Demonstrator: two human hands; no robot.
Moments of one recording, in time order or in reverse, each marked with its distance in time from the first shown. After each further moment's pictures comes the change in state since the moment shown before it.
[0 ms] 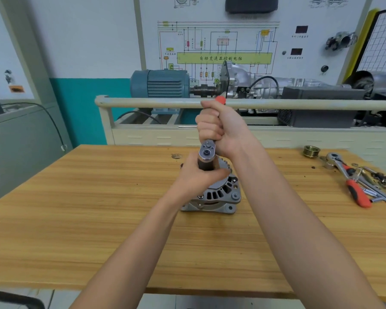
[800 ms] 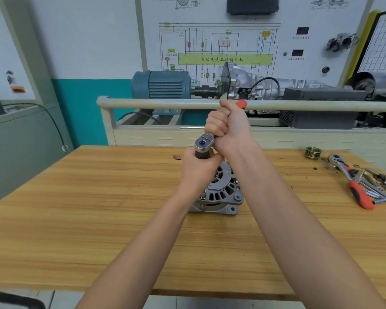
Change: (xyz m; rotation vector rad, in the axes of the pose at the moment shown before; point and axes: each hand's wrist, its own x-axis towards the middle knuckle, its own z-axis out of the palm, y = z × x) left_hand 0.010 0.007 0.012 -0.176 0.363 -0.070; right_hand 0.007 0.004 0.001 0.126 0.155 -0.250
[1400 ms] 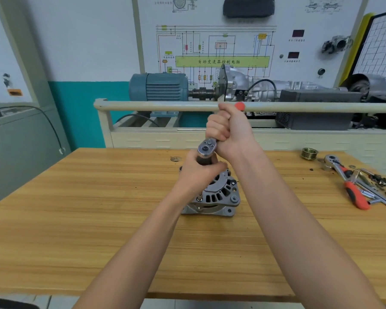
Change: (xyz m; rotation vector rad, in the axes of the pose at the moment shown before) left_hand 0.001 -0.002 -0.006 0.099 -0.257 0.029; right_hand -0.003 -0.009 -0.008 -0.003 -0.062 0.061
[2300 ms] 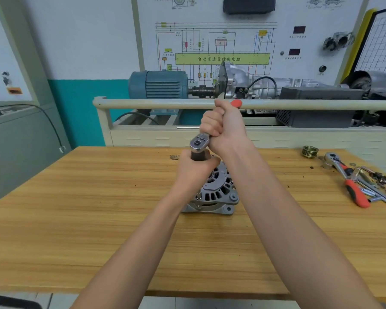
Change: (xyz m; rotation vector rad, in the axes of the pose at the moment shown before) left_hand 0.002 -0.001 0.003 0.008 0.171 -0.068; right_hand 0.004 0.006 0.006 0.035 0.057 -0.048
